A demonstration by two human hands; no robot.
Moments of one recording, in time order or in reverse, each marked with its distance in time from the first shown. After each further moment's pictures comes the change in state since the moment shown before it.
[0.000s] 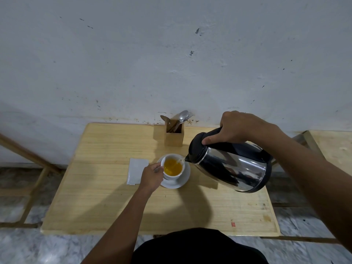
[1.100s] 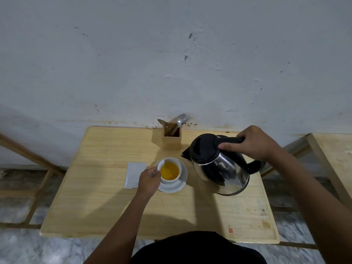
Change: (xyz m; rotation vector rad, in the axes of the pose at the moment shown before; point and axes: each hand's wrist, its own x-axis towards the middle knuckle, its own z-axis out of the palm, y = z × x) left_hand 0.000 -0.002 0.009 0.015 0.073 0.000; right_hand -0.014 0.072 0.047 0.527 0.146 0.016
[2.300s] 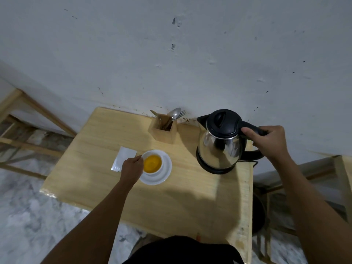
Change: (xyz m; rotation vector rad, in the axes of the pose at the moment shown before) left_hand -0.008 0.023 0.036 0.170 0.348 -0.091; right_hand 0.095 0.152 -0.010 0.439 0.308 -0.199
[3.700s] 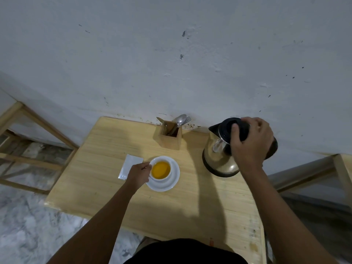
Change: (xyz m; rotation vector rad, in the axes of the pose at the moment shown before) left_hand 0.013 -0.004 -0.021 -0.073 -0.249 -0.034; right_hand -0.042 -0.073 0.072 -0.317 0.511 -0.118
